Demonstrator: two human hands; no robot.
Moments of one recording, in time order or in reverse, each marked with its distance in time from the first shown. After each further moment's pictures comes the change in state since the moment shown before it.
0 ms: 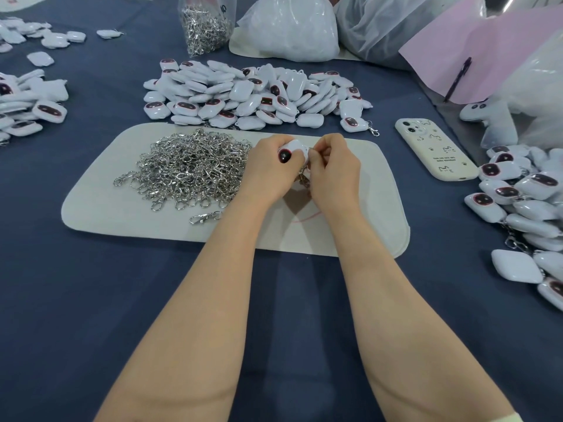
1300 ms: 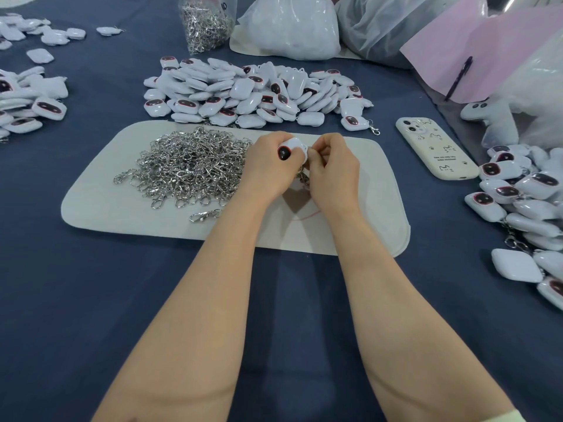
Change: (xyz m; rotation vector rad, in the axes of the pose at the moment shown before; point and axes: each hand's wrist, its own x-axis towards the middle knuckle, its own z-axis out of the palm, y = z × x) left_hand -0.001 0.003 0.000 0.009 0.025 -0.026; right_hand -0.001 0.001 0.001 0.015 -0.004 -0.010
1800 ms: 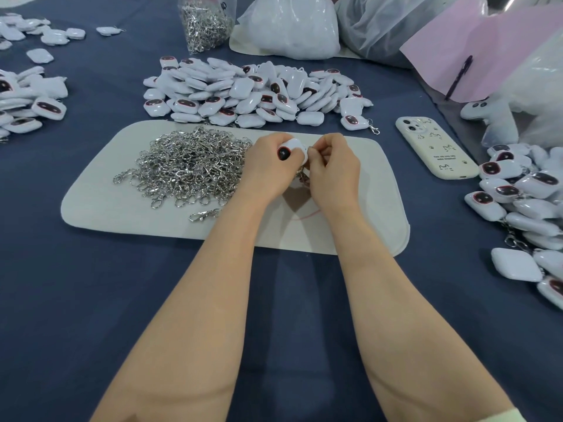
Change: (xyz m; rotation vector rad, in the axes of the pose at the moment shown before) left_hand -0.001 0.000 -0.001 -0.006 -0.031 0.020; right_hand 0.000 -0.001 -0.001 0.008 0.009 0.025
